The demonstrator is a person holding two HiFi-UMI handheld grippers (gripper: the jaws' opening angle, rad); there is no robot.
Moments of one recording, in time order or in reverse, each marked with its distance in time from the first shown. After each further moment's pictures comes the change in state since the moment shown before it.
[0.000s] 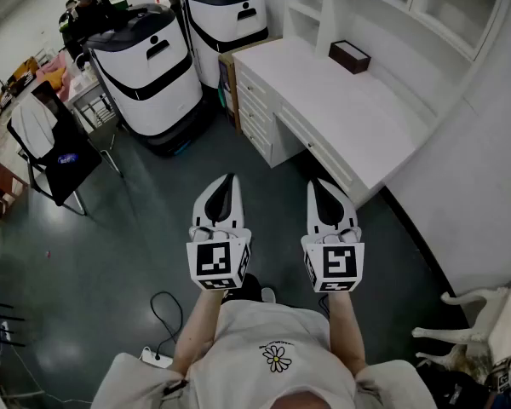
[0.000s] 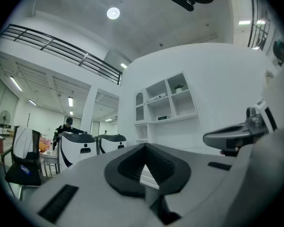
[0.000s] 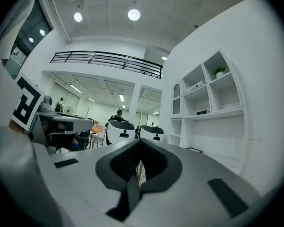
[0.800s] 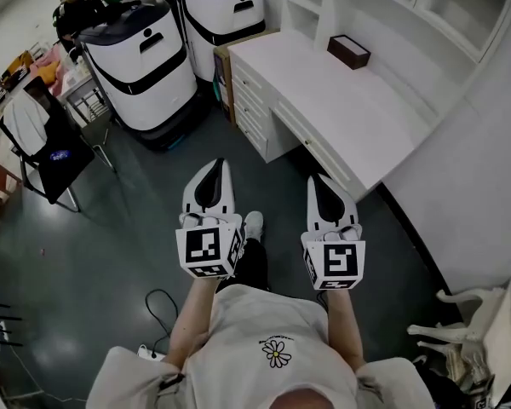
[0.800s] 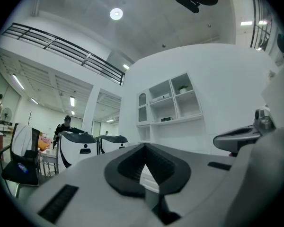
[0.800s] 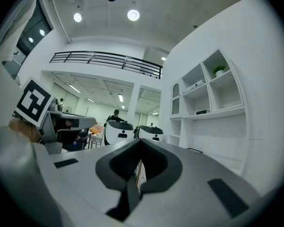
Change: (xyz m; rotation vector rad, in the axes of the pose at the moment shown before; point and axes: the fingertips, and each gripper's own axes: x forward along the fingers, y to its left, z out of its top) left arm 0.038 0.020 -0.002 -0.028 -0.028 0.018; right arm 0.020 -0.014 -0.006 -0.011 -0.009 -0.008
